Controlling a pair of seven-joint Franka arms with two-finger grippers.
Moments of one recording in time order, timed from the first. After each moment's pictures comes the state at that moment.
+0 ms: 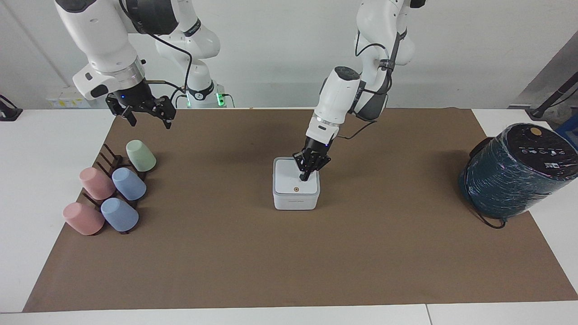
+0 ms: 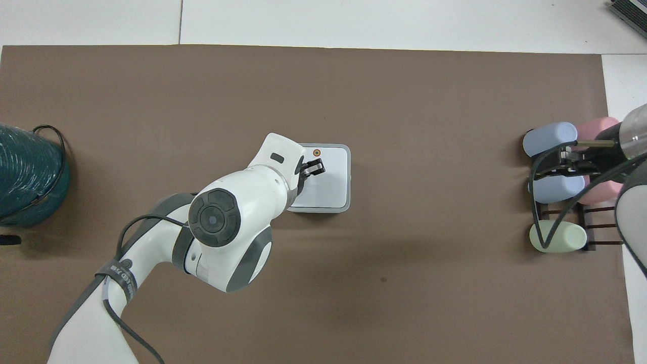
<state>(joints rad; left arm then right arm) -0.60 0.19 -0.04 -2.04 -0.14 2.71 -0.78 0.03 -0.01 0.02 -1.62 -0.03 1.55 0.15</state>
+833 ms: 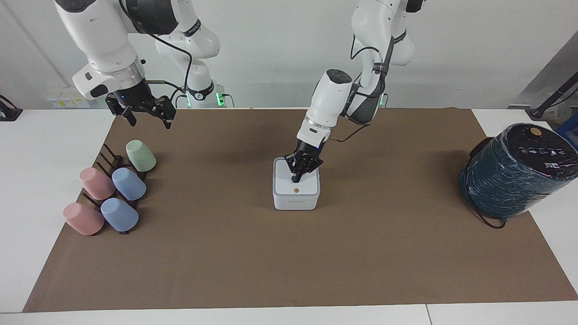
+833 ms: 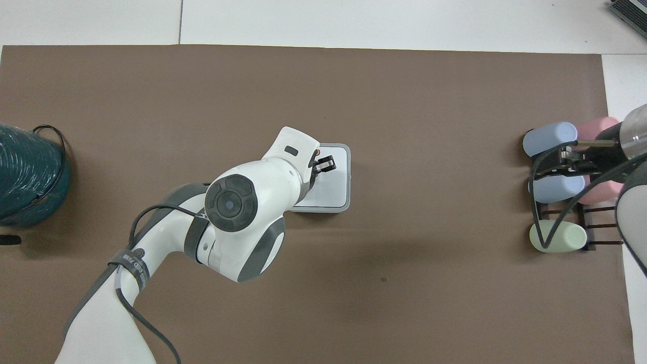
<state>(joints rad) -0.60 0.24 -0.03 -1.91 -0.15 2.56 -0.78 0.03 -0.01 0.02 -1.62 -0.03 1.55 0.15</state>
